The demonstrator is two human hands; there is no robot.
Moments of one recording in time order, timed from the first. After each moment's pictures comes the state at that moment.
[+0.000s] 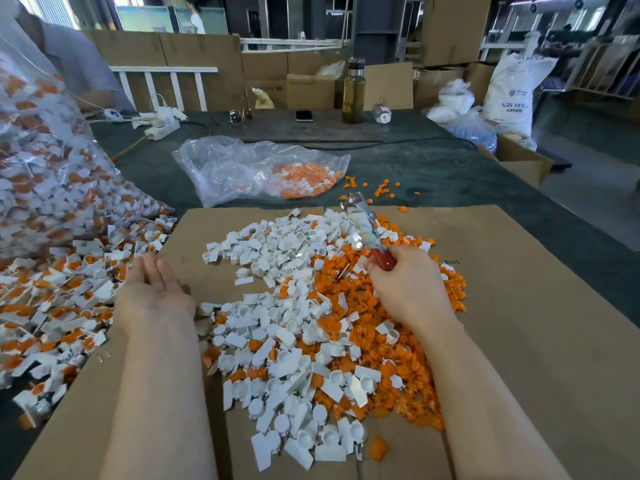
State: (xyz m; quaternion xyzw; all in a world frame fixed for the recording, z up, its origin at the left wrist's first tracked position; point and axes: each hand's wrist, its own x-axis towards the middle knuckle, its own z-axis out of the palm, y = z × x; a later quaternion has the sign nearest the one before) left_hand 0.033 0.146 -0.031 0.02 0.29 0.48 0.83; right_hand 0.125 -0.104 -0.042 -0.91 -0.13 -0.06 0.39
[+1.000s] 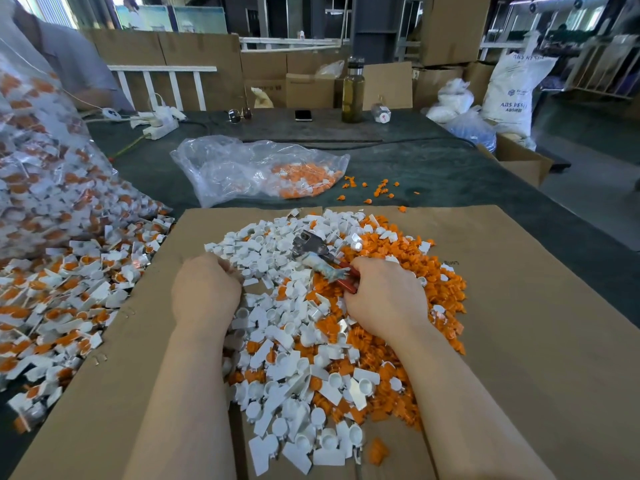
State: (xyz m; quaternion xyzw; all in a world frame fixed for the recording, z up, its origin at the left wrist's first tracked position) left_hand 0.058 0.129 -0.052 0.88 0.37 0.17 0.25; right_hand 0.118 -0.084 -0.054 -0.96 -0.21 -0.11 0.17
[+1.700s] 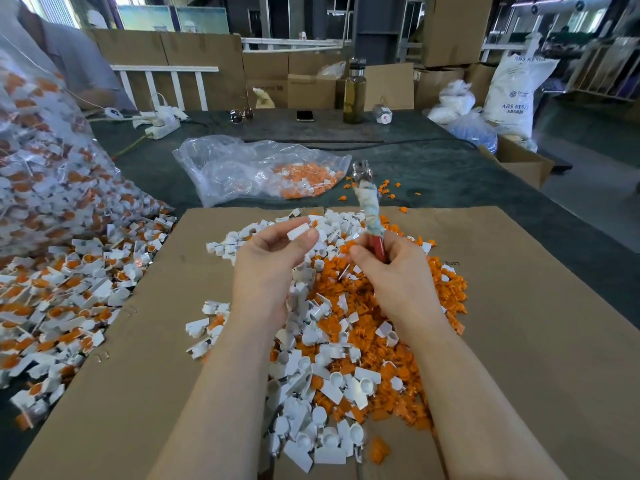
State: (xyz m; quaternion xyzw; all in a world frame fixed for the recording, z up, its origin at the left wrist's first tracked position) left_hand 0.061 0.055 -0.022 0.59 0.17 0.24 0.75; right_hand 0.111 -0.089 -0.036 -0.76 -0.15 -0.04 0.63
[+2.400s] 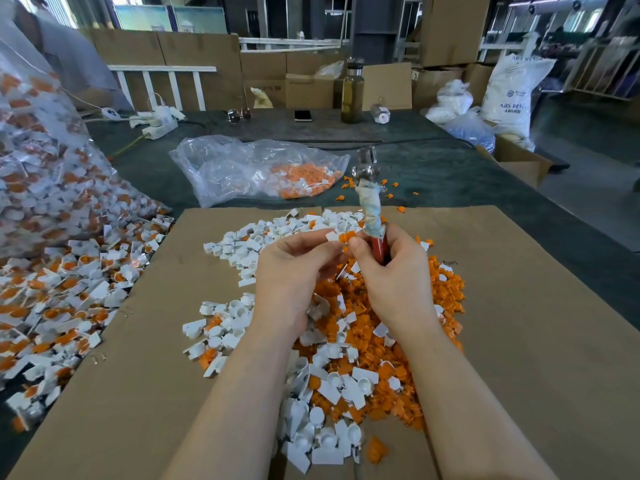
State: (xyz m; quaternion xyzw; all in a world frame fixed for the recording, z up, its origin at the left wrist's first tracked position) left_hand 0.061 0.030 -0.018 0.57 0.17 0.19 0.78; right_hand 0.105 -0.086 -0.034 -0.76 -0.20 -0.14 0.60
